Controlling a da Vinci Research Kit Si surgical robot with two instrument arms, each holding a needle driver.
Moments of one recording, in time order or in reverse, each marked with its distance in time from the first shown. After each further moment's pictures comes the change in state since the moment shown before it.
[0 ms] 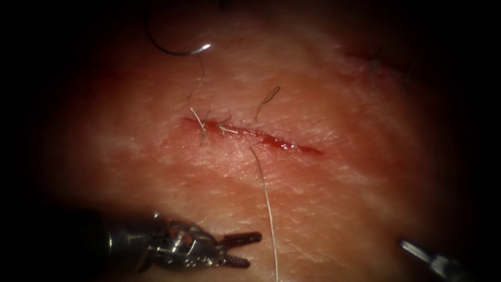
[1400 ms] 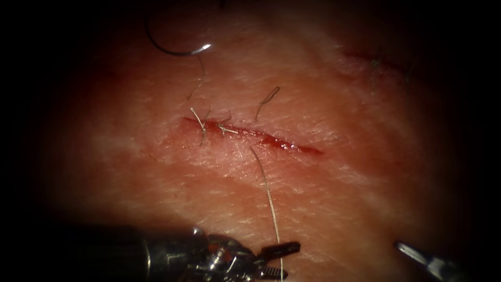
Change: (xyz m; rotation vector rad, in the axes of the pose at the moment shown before) right arm 0.000 -0.001 0.000 -0.005 0.014 0.001; left arm 0.004 -0.002 0.002 0.066 0.027 0.027
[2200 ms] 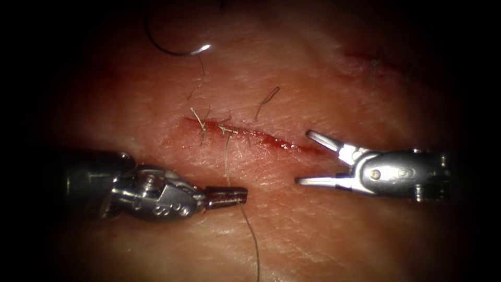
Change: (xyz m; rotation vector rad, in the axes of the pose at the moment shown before) right arm -0.004 0.009 0.019 0.247 0.065 -0.274; left arm -0.007 -0.004 -0.009 0.090 0.081 -0.105
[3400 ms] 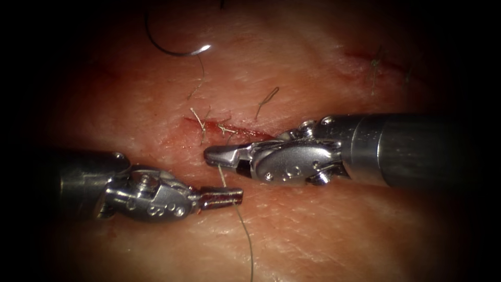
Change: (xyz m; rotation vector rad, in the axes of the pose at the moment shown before) right arm 0.000 -0.001 0.011 0.207 -0.184 -0.643; left arm 0.000 0.000 0.000 0.000 0.000 -0.002
